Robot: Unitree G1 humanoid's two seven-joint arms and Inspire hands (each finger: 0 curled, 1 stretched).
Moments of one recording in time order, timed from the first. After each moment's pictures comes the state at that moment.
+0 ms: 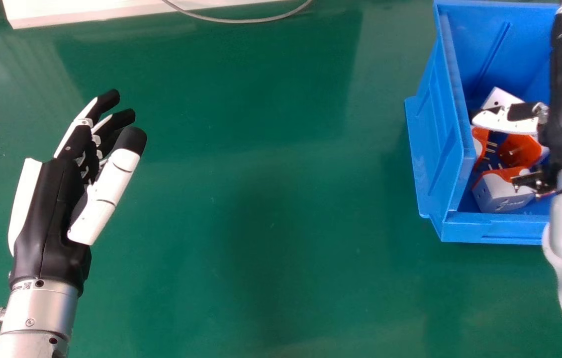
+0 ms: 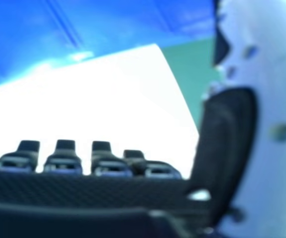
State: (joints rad) left arm 0.27 0.17 0.21 -0.39 -0.02 0.00 -0.12; right arm -0.20 -0.44 0.04 -0.06 -0.60 0.23 -0.32
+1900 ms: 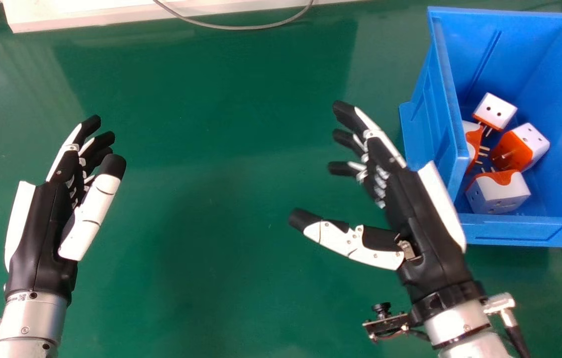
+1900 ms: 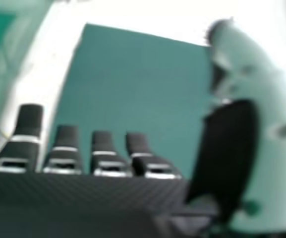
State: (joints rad) left arm 0.16 0.25 0.25 0.09 -0.02 -0.36 -0.14; right arm 0.22 -0.09 0.26 -0.20 0.08 -0.16 0.14
